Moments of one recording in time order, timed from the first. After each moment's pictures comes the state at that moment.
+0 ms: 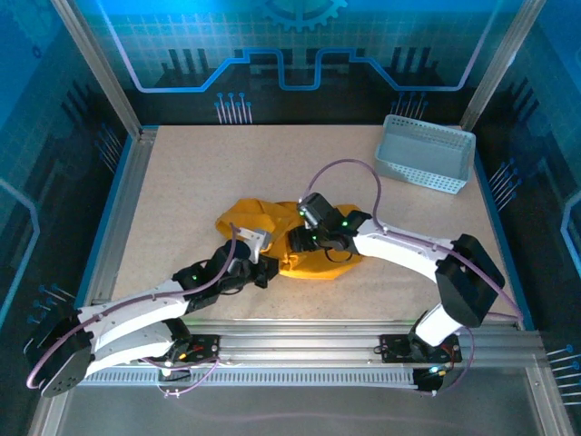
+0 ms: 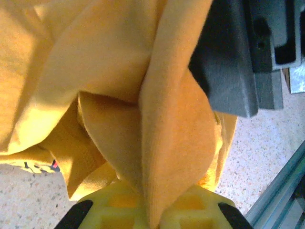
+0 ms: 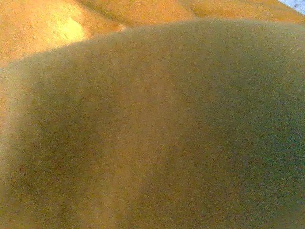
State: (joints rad) left arm -0.82 0.99 0.42 -0.02 0.02 -0.57; right arm 0.82 1.58 1.08 -0.47 0.04 0.51
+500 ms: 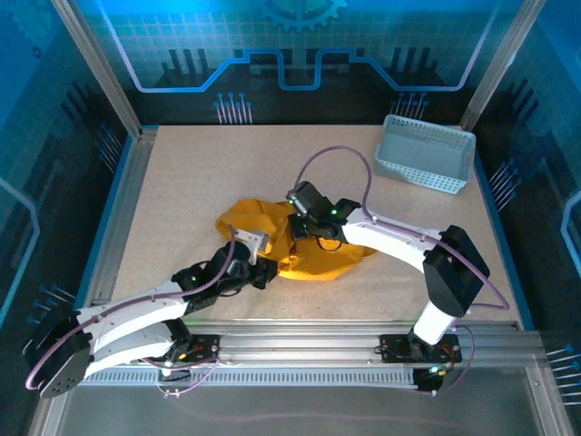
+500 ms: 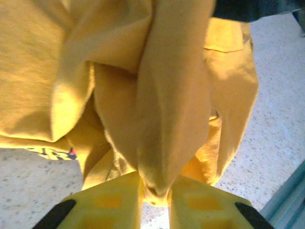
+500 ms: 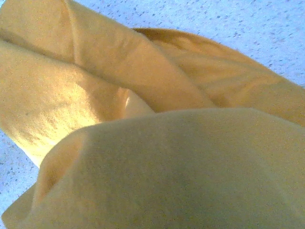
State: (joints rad) left arm -0.82 0.97 0.41 -0.07 -0.03 -0.59; right arm 0.82 1.67 1.24 -0.54 0.16 0.48
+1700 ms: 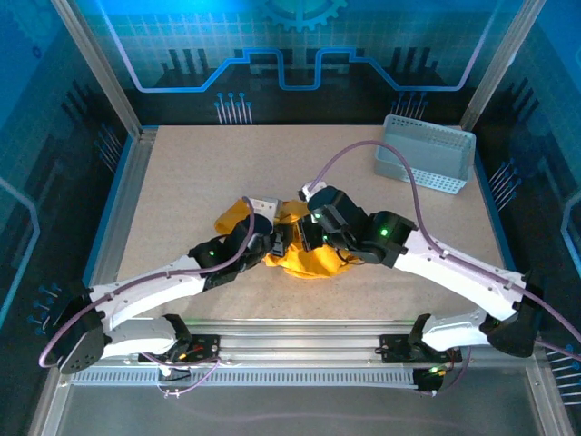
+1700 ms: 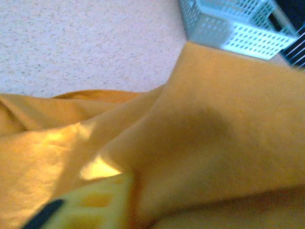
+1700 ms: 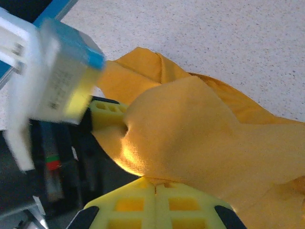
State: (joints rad) left arm -0.85 1.17 0.74 -0.10 -0.26 -0.54; right arm 0.98 1.28 1.27 -0.73 0.23 0.46
